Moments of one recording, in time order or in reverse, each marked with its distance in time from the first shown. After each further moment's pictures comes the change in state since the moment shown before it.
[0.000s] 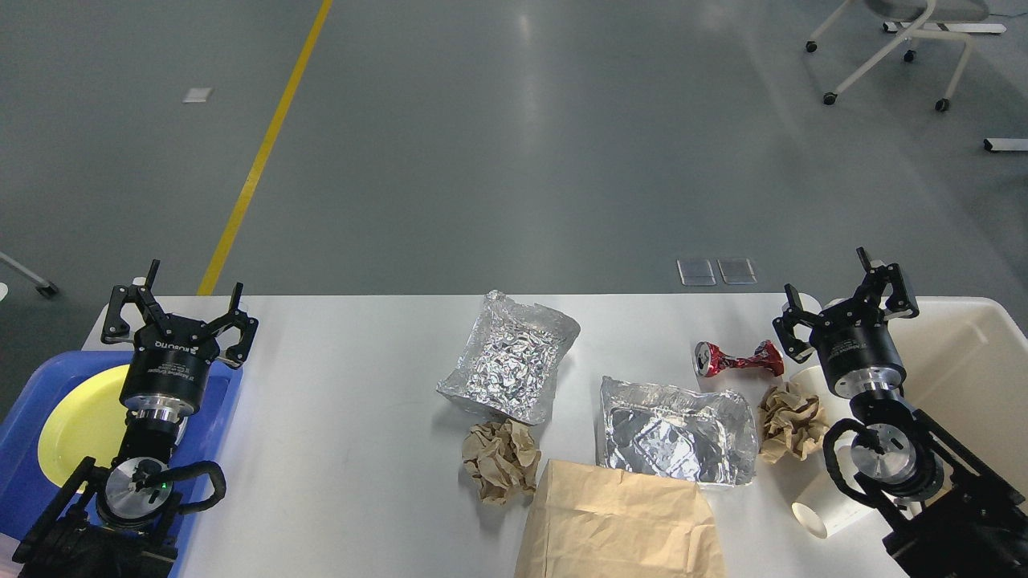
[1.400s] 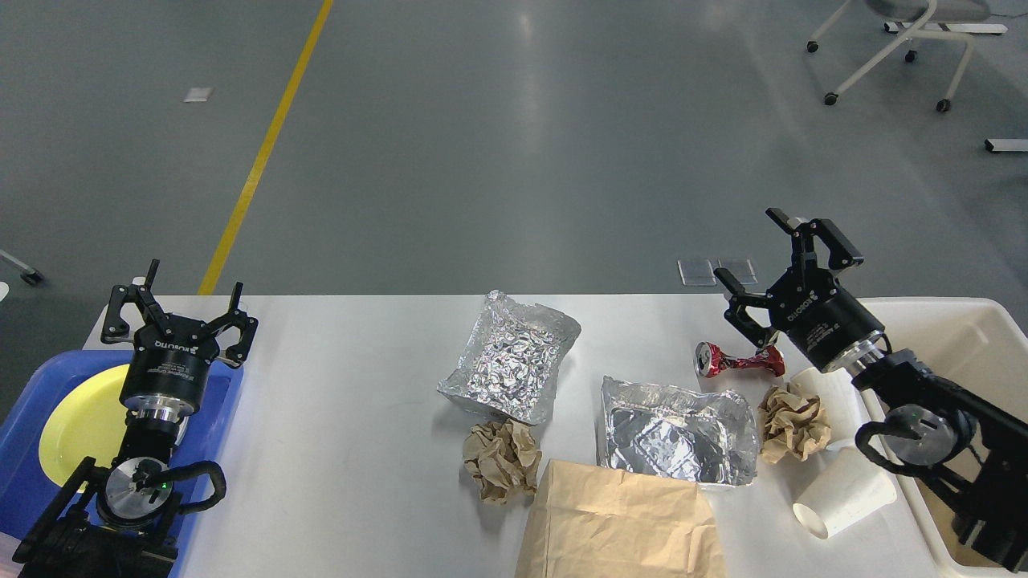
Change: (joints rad) left arm -0.001 0.000 0.000 0.001 0.000 -0.002 -0.001; right arm 0.159 -0.263 -0.419 0.156 -0.053 0.249 0.006
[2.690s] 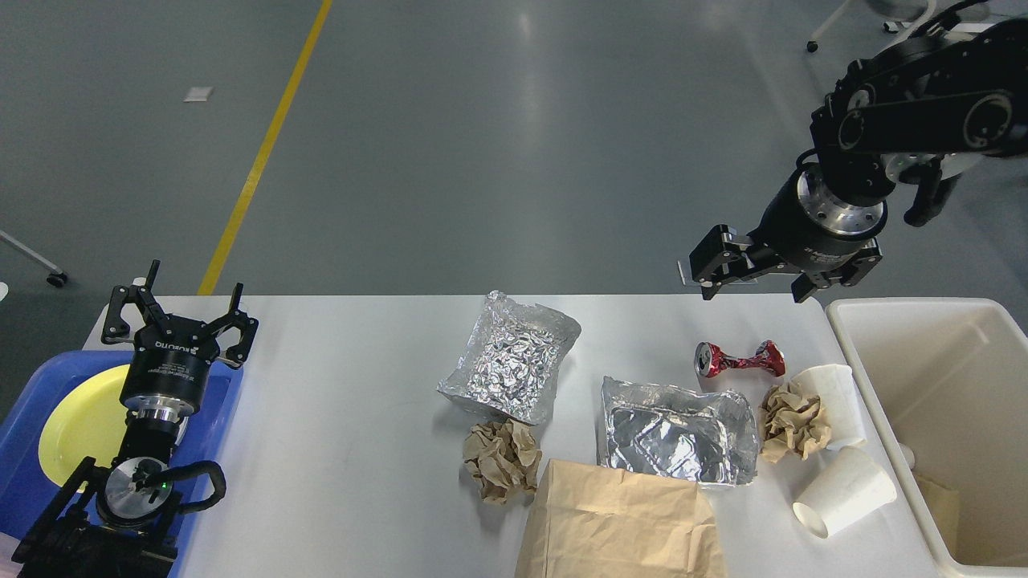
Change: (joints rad) left arm 0.000 0.000 0.000 0.000 0.000 0.000 0.001; right arm 1.744 0.340 -1.981 0.388 0.235 0.206 -0.562
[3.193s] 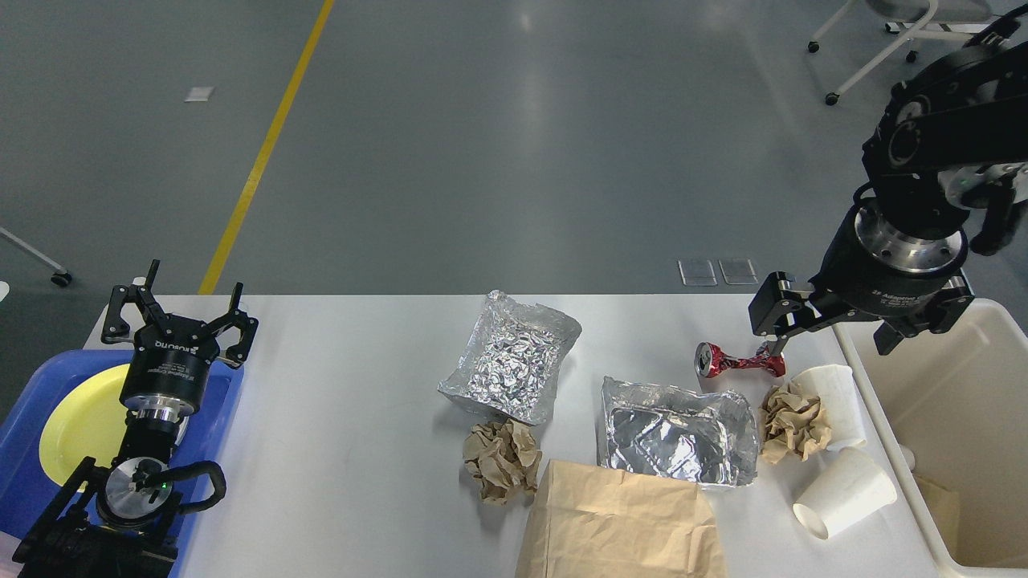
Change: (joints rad) left arm 0.000 0.000 0.000 0.000 0.000 0.000 0.000; right arm 0.118 -0.036 -0.052 0.199 0.037 0.040 -0.129
